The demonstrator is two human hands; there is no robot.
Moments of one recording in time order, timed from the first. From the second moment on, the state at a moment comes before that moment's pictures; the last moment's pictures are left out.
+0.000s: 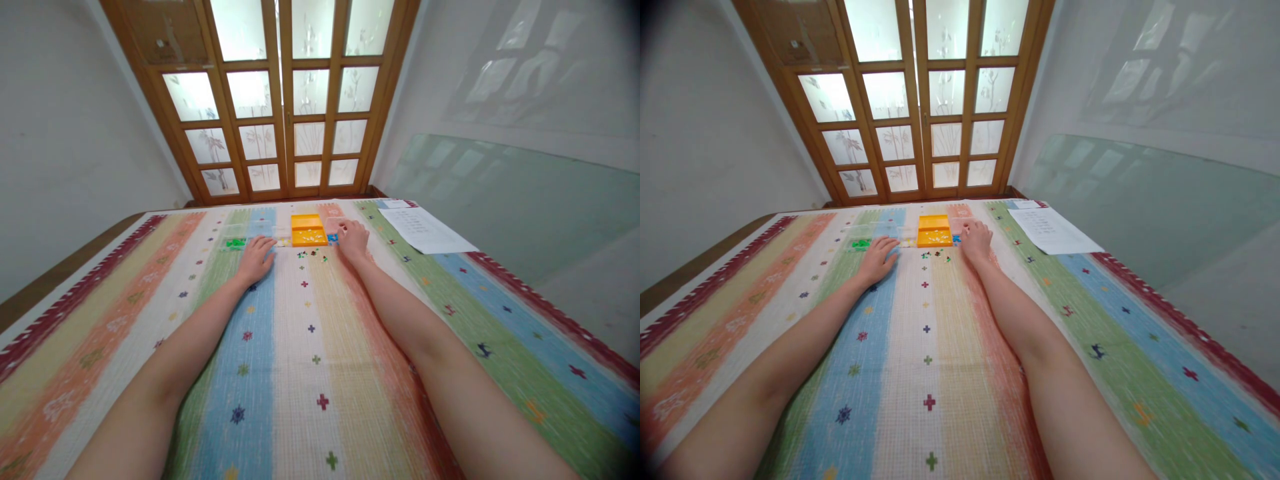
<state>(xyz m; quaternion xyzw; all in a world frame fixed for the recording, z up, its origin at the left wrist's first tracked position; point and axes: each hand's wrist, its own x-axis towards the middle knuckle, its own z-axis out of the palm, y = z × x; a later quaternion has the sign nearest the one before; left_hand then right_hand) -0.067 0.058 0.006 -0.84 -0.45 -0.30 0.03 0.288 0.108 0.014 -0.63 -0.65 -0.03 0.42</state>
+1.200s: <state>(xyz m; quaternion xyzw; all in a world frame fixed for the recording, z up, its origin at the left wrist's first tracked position) -0.062 0.063 -0.006 -0.81 -0.52 -0.28 -0.05 0.158 0.068 0.014 -0.25 -0.64 0.64 0.35</state>
